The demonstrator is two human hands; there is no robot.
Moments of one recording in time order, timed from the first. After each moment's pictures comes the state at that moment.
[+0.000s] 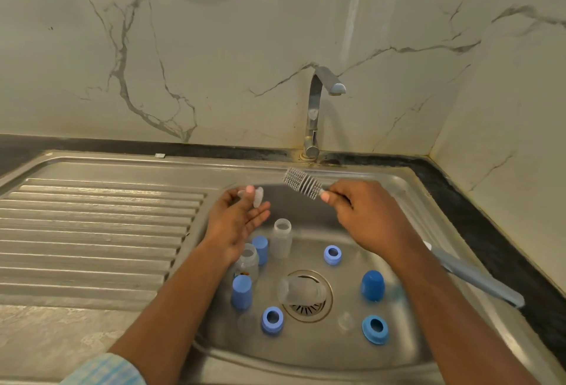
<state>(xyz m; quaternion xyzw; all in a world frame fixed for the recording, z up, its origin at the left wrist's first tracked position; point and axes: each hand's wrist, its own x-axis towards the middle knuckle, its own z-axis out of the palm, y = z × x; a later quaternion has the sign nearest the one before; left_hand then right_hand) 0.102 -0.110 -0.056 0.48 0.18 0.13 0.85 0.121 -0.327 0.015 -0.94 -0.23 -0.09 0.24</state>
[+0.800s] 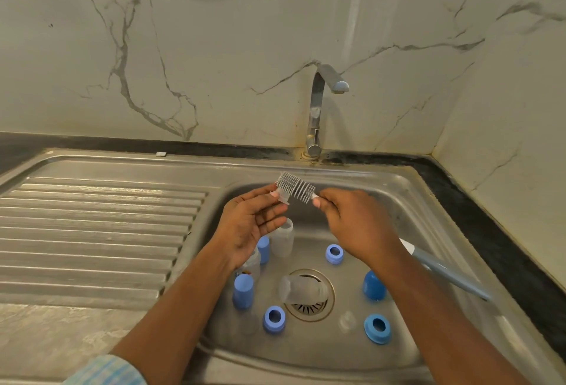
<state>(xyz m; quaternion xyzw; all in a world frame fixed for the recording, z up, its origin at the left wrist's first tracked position) 0.093 -0.121 -0.044 0.50 0.11 0.04 0.86 0.124 -0.310 -0.004 -0.95 -0.24 -0.10 0.20</state>
